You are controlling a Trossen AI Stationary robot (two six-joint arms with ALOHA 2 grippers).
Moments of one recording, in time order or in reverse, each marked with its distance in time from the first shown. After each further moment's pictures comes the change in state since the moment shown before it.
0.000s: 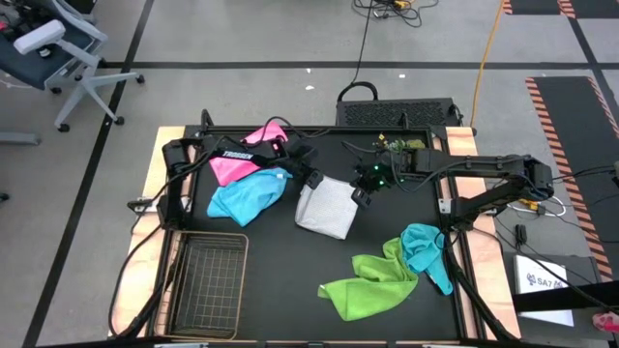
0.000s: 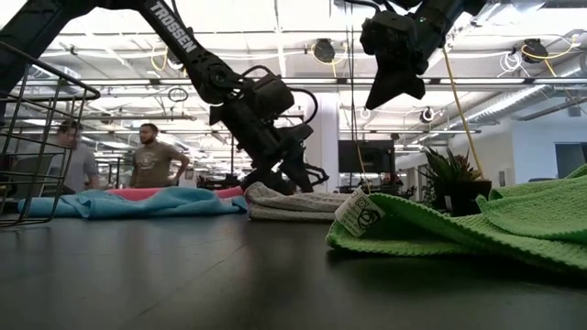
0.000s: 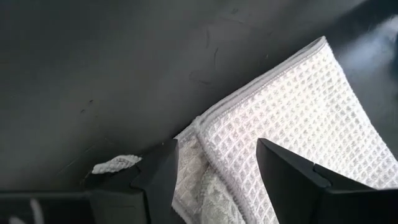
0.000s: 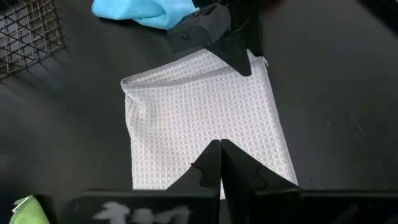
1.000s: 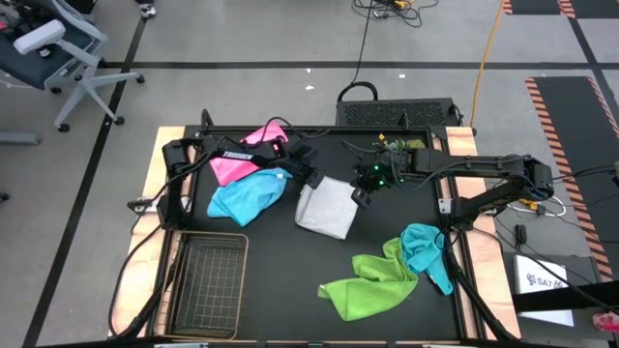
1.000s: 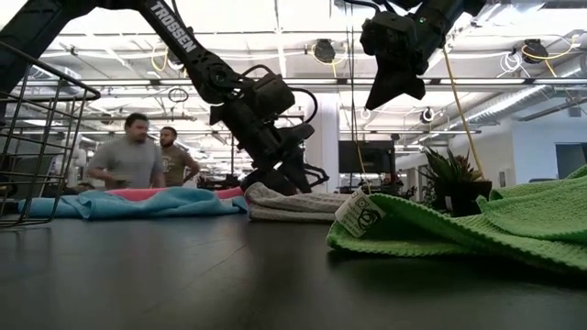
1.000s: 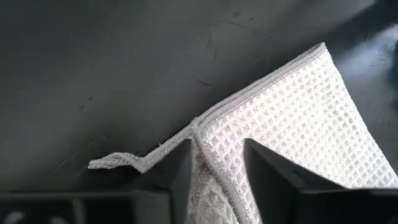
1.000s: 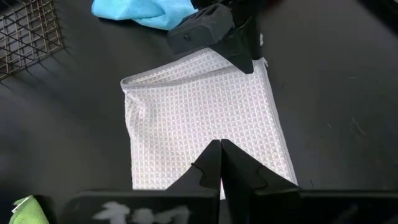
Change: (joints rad) left arm -0.005 -0.001 0.000 0.007 -0.012 -0.040; right arm 0.000 0.000 0.000 -0.001 0.004 0.000
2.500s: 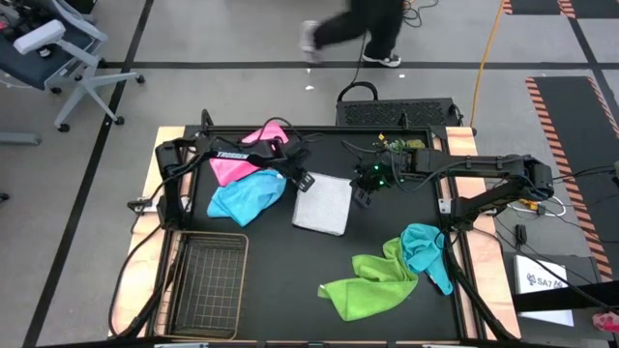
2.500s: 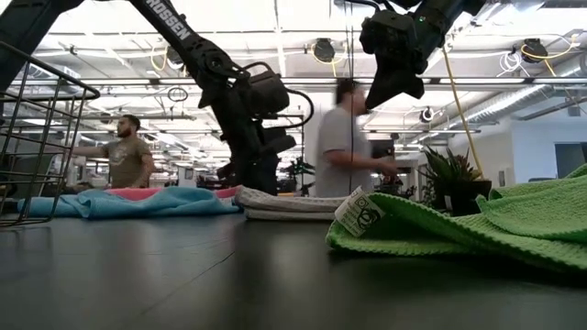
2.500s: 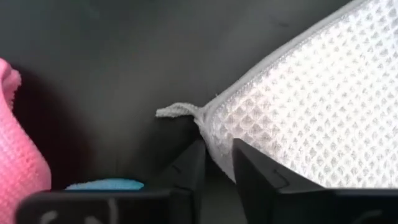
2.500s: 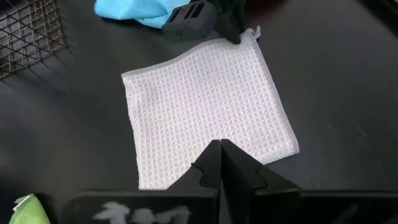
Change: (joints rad) left arm -0.011 -0.066 -0.001 -0.269 -0.194 0.105; right arm 0.001 0.000 0.000 0.003 -0.010 -0.013
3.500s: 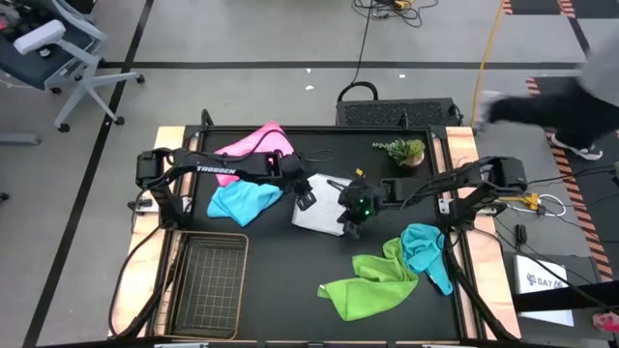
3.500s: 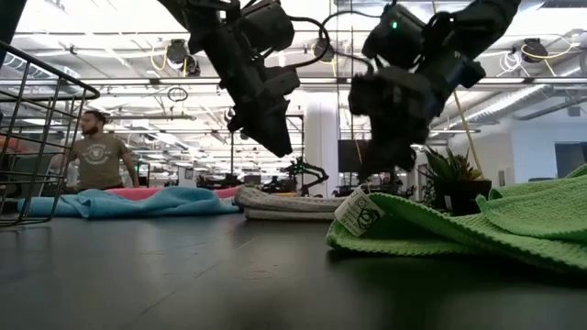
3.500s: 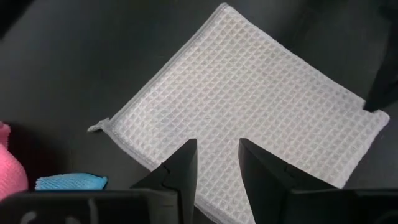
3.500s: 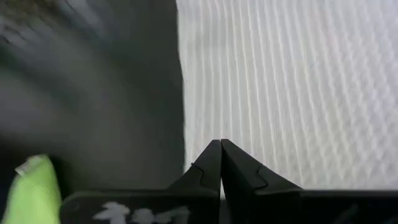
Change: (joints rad) left arm -0.223 -0.166 0.037 -0.085 -0.135 0.070; right arm 0.127 0.250 -0.290 0.550 -0.183 0.076
